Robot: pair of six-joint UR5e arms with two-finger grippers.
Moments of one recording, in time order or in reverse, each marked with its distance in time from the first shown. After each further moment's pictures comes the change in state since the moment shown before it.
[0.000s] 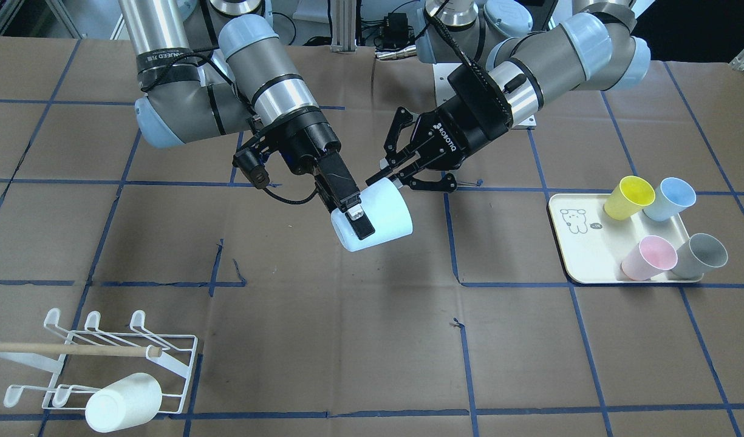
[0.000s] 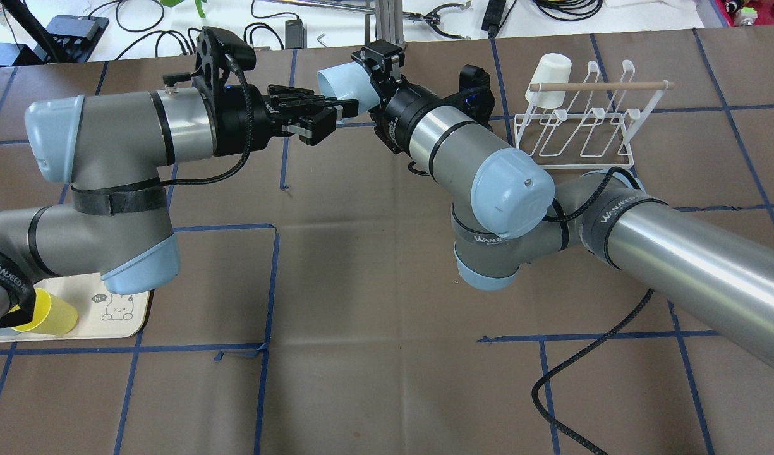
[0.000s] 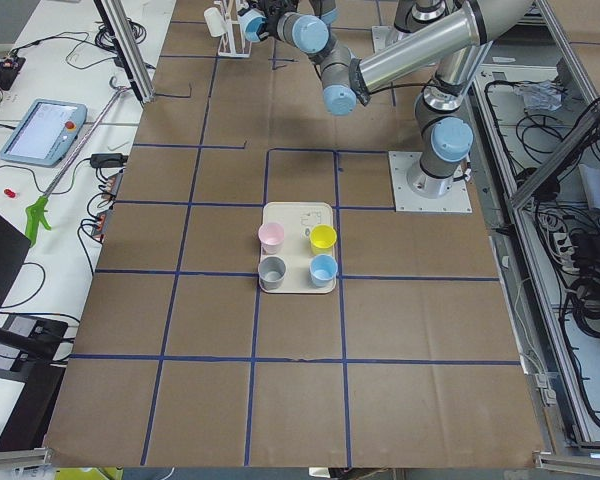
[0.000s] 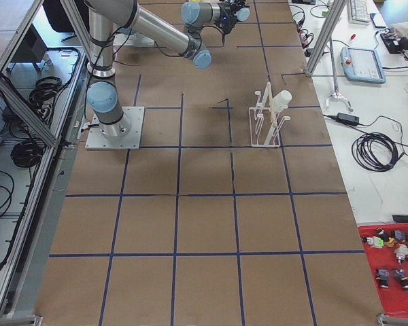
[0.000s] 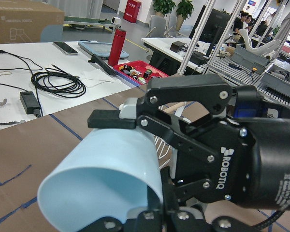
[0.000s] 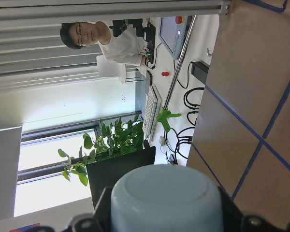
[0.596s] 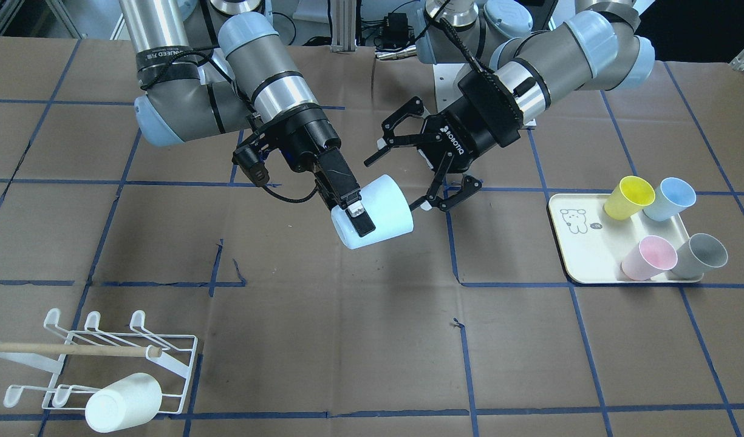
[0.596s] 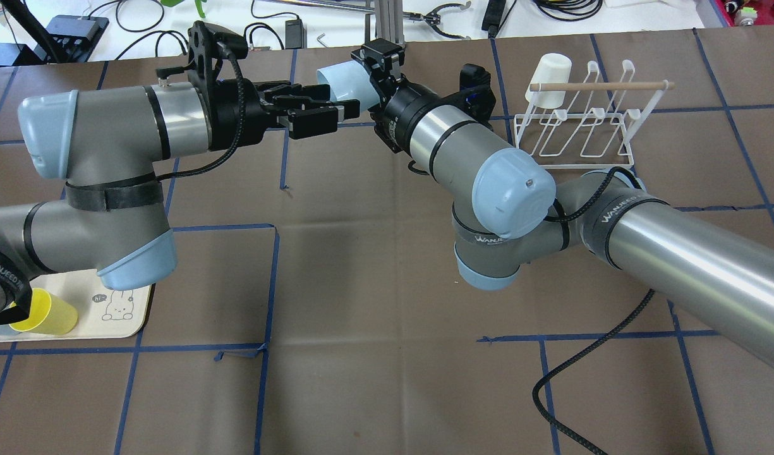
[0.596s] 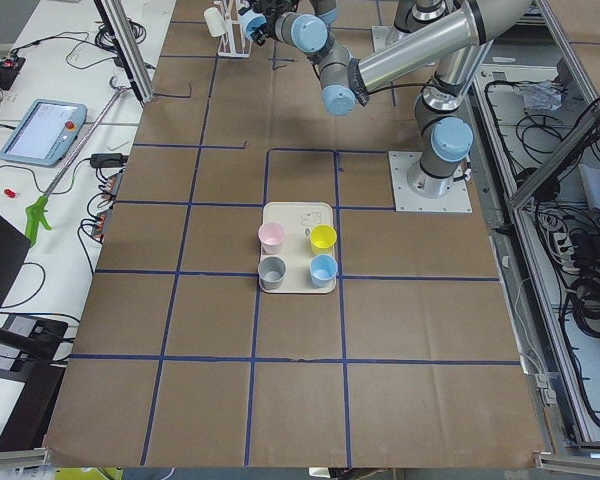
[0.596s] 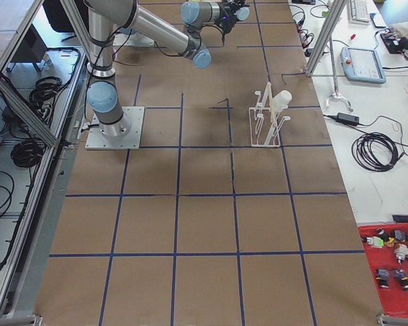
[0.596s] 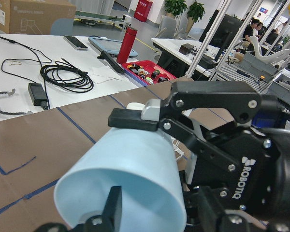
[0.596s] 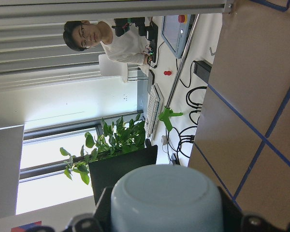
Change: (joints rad) left arm 0.017 0.009 0.006 0.004 0.016 -0.093; right arm -0.001 -0.002 -0.002 -0.003 0.001 -0.003
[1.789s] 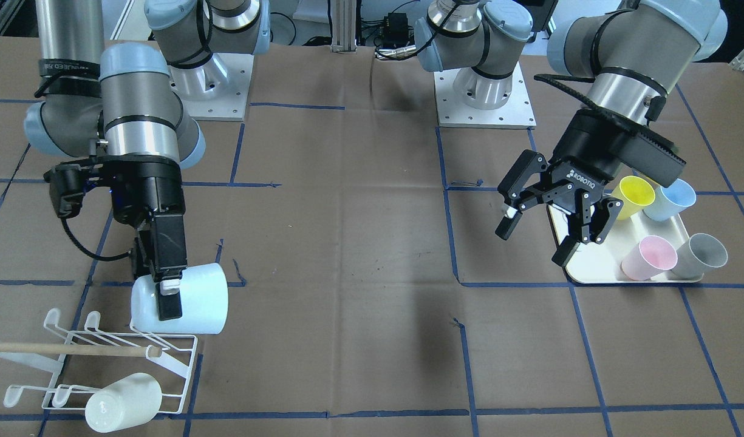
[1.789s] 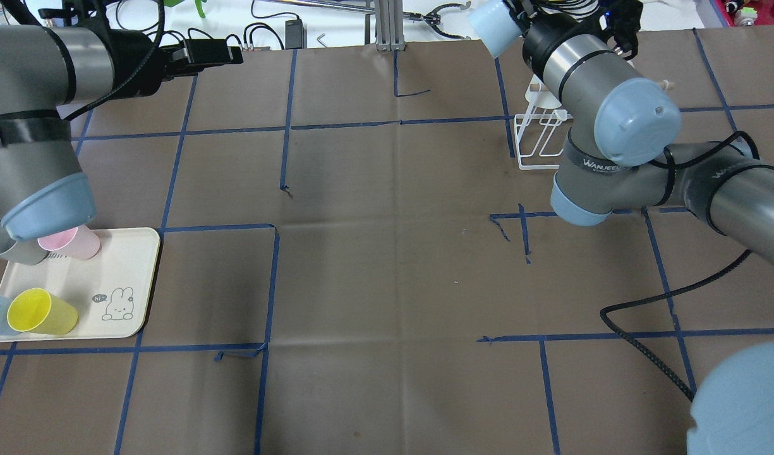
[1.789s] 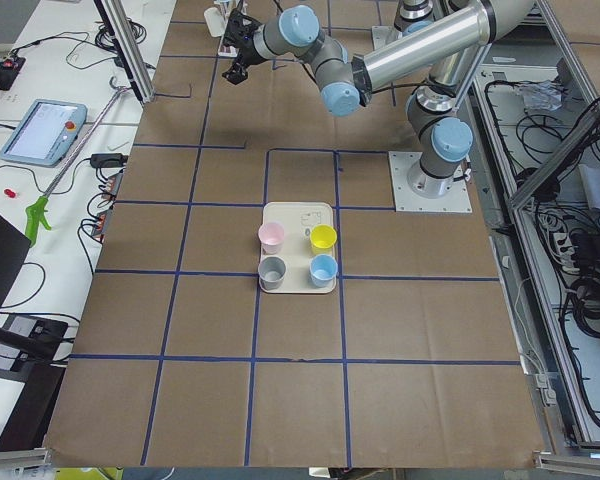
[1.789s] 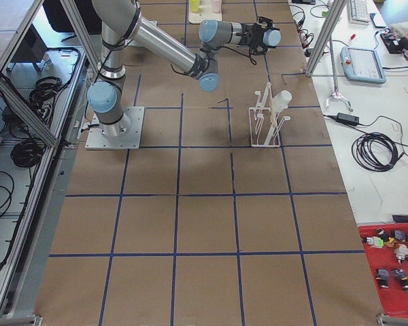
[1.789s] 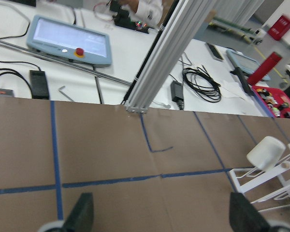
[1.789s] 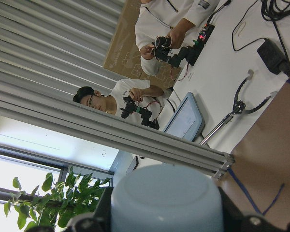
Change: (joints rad) left arm 0.115 0.006 0.218 -0.349 0.484 -0.259; right arm -0.344 0.031 -0.062 0.001 -0.016 -0.727
